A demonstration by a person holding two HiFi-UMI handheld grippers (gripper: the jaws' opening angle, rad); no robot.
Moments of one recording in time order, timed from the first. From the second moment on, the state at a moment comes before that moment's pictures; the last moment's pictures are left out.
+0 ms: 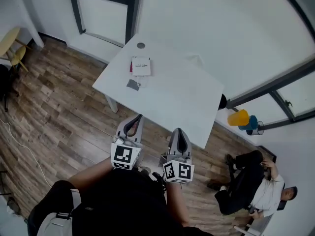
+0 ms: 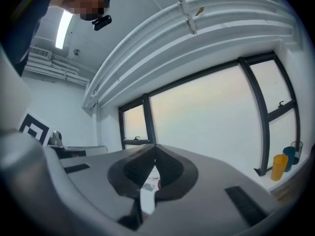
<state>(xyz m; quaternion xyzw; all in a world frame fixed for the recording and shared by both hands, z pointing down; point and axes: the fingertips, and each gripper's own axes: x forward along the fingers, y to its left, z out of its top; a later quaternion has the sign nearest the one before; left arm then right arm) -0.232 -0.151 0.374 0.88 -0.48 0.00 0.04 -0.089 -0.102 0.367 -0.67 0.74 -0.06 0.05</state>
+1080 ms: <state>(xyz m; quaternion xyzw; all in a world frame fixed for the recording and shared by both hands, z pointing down) -0.273 -0.127 0.359 0.85 -0.52 -0.02 0.02 -0.155 -0.100 0.362 -0.59 0.80 -0.05 0.04</state>
